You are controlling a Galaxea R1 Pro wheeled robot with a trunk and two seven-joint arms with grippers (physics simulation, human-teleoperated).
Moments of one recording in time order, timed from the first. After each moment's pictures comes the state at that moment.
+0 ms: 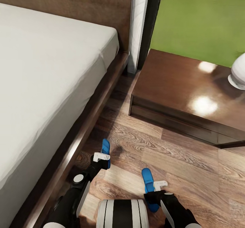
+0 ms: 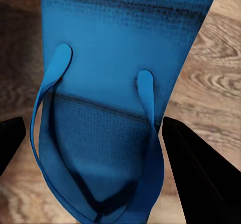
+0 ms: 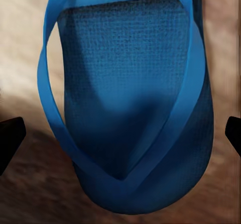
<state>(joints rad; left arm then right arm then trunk) -0.42 -0.14 -0.01 -1.01 -0.11 0.04 -0.29 -0.48 0.06 0.00 -0.55 0.10 0.33 0.09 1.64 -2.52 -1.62</state>
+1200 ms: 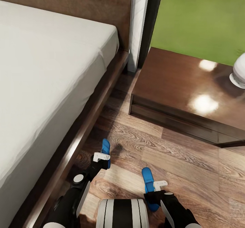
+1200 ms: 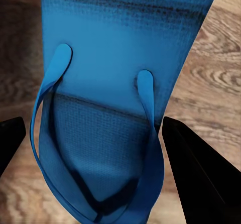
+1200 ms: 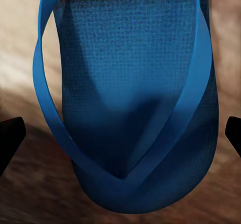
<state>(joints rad) -0.42 -0.14 -0.01 -1.01 -0.11 0.04 -0.29 -0.48 0.06 0.00 -0.55 0.10 0.33 0.09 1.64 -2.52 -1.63</state>
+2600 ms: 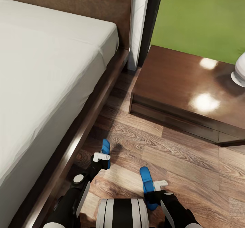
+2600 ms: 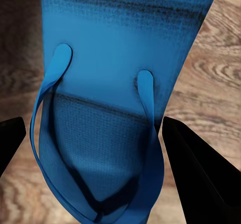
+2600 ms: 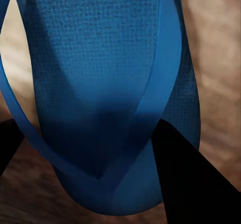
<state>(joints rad) -0.42 -0.14 -0.01 -1.01 -0.11 0.04 -0.29 -0.48 0.06 0.00 -0.55 0.10 0.33 0.09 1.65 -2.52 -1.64</state>
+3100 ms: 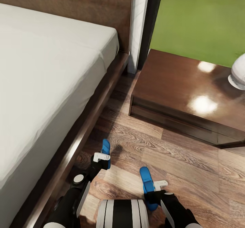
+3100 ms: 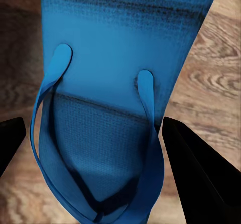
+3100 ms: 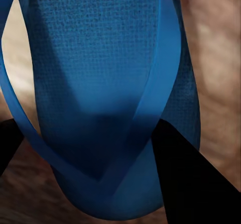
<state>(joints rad) -0.42 -0.14 -0.01 -1.01 -0.11 0.04 -0.29 -0.48 0.06 0.00 -0.55 0.10 0.33 0.09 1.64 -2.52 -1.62</state>
